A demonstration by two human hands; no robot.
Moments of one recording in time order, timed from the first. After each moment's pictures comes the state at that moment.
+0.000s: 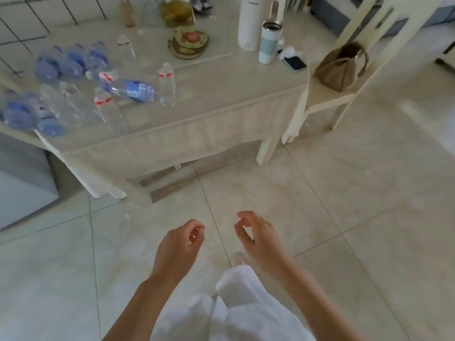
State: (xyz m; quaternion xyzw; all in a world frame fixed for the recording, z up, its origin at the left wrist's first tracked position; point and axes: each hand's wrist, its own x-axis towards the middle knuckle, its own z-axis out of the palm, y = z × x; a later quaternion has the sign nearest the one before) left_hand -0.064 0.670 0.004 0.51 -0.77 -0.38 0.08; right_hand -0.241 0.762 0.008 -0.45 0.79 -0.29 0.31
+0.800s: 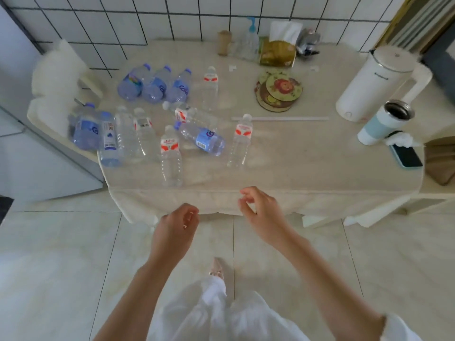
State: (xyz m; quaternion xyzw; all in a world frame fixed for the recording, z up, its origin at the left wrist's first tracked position) left_hand -0.085 0.371 0.012 0.67 -0.64 -0.32 0.21; right_hand -0.298 0.371 0.030 -0.61 0.68 -0.25 0.33
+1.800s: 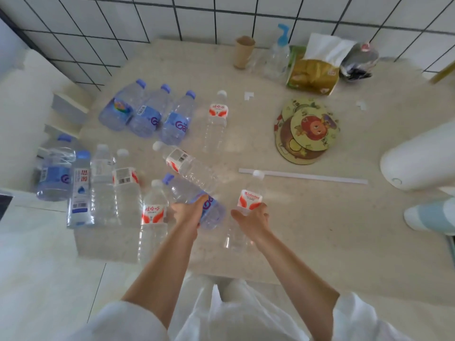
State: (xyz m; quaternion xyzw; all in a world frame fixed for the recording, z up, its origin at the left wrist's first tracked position) left_hand -0.178 0.054 -0.072 0.82 -0.09 -0.51 0.25; right_hand -0.330 0.085 -0.055 -0.30 0.80 -0.14 0.51
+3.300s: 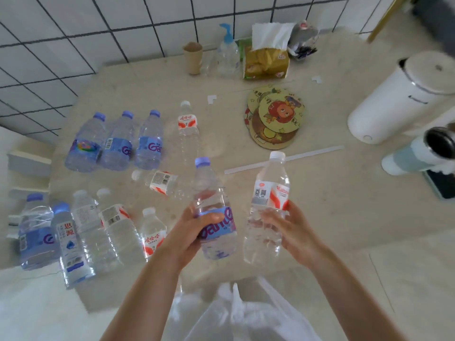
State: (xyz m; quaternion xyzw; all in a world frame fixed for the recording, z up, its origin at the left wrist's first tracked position) left_hand -0.159 0.061 0.014 0.48 -0.28 -0.79 0.24; right_hand -0.366 0.134 0.027 -0.15 0.65 -0.43 0.61
